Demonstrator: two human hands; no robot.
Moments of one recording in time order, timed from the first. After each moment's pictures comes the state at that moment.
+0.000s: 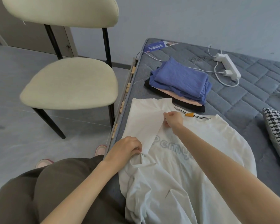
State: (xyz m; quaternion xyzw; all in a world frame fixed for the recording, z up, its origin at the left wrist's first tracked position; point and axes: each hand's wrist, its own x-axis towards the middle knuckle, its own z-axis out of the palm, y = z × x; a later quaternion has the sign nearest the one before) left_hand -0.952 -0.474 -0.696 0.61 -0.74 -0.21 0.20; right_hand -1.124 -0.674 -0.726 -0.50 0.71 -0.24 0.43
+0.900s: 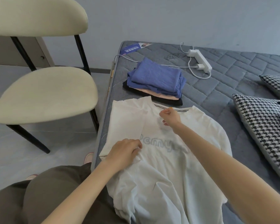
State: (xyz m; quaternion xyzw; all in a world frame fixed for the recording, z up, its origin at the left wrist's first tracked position) left_hand -1.000 -0.487 -0.688 0.60 -0.76 -0.23 0.11; right_hand -1.189 -0.653 -0.695 -0.49 0.69 -0.29 0.45
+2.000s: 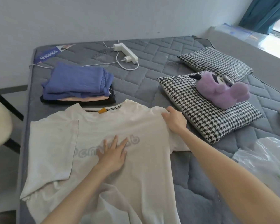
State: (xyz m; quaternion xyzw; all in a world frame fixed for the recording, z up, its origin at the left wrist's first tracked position) left_hand -1.168 -0.530 -0.711 0.57 -0.76 -0.29 -0.08; right_hand -1.439 -0.586 -0.682 -0.52 0.83 -0.17 0.12
